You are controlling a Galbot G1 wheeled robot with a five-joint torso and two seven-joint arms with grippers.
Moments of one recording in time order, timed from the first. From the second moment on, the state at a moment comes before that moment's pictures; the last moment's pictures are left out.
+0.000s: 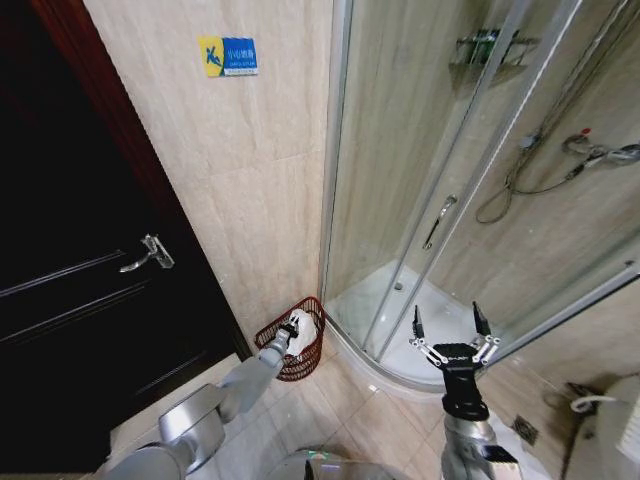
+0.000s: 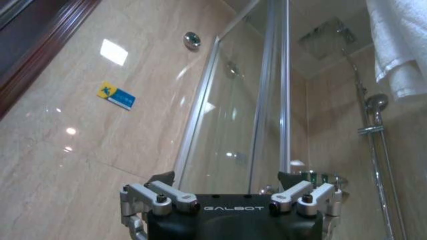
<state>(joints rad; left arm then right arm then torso) 0.55 -1.42 0.42 -0.39 -0.46 -0.43 -0.08 -1.76 1.61 0.69 2.16 0.04 0.82 -0.23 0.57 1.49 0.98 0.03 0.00</state>
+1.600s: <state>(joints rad) 1.15 -0.84 -0.01 -1.49 -0.62 -0.28 0.03 -1.72 1.61 0.72 2.23 -0.09 0.80 0.04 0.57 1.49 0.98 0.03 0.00</state>
